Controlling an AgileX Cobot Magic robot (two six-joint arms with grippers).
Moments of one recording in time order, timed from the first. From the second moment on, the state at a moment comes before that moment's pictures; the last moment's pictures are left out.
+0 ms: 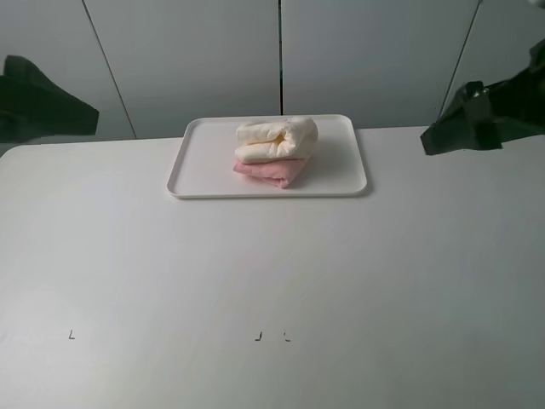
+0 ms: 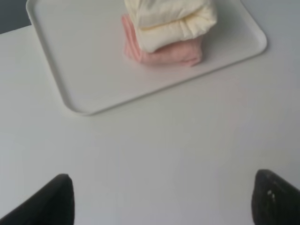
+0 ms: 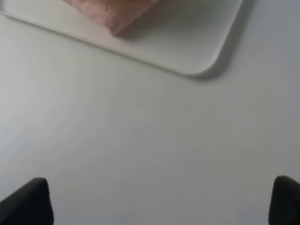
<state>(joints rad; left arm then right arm) -0.43 0.92 -0.81 -0.14 0.67 0.04 0.13 1.06 -0.79 0.40 0.79 -0.40</state>
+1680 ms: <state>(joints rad) -0.43 0.01 -0.52 0.14 1.10 -0.21 0.13 0.10 -0.51 0.22 1.10 -0.20</state>
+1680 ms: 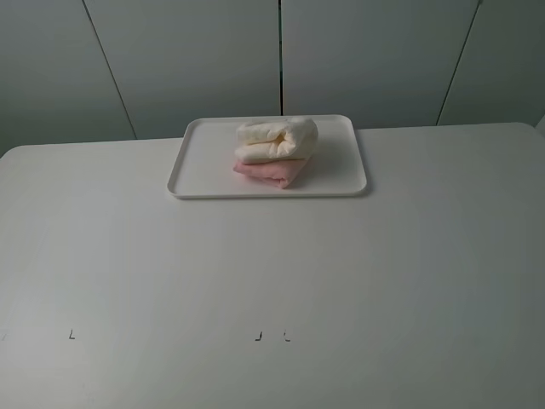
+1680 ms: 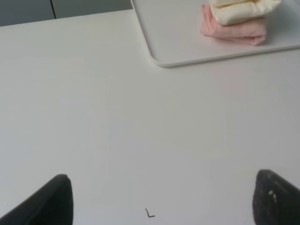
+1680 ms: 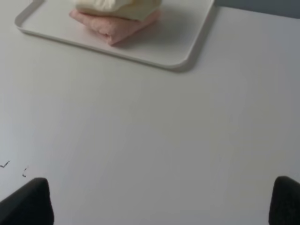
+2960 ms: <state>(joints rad) -0.06 0.00 -0.52 0.17 1.10 -0.21 0.06 0.00 -0.51 0.20 1.10 -0.19</state>
